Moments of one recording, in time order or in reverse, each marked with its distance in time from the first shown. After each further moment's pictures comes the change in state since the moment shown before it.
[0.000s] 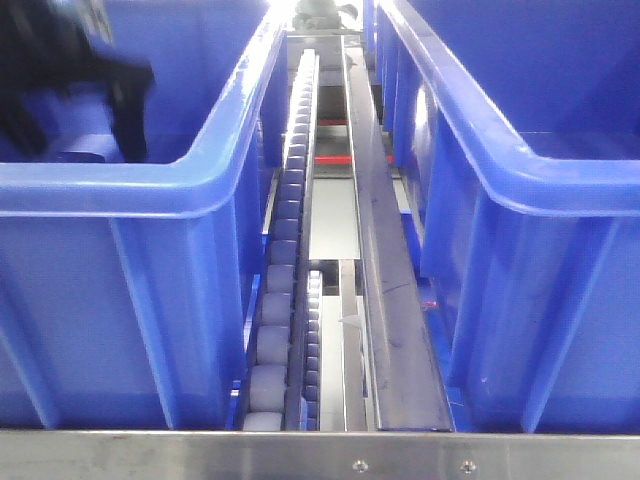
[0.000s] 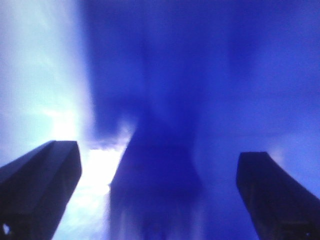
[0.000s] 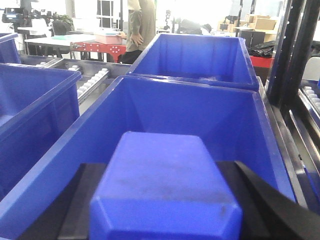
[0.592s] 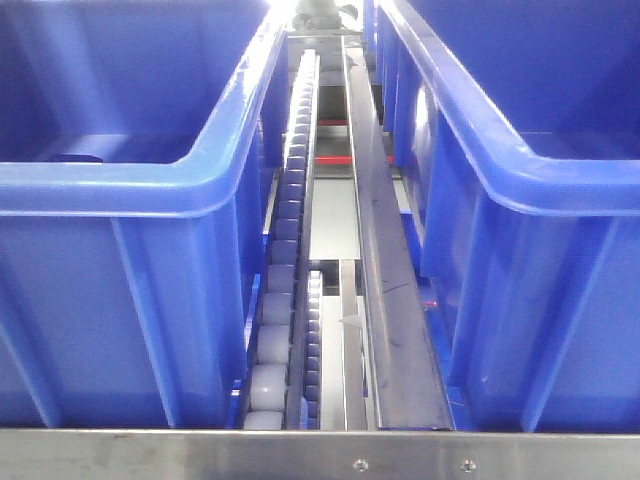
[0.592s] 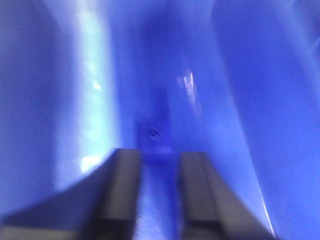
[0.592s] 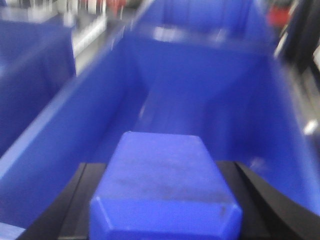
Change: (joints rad) left arm -0.058 -0.835 0.482 0.073 -0.156 0.005; right arm 0.000 0.278 -0.014 0.023 -0.019 0.000
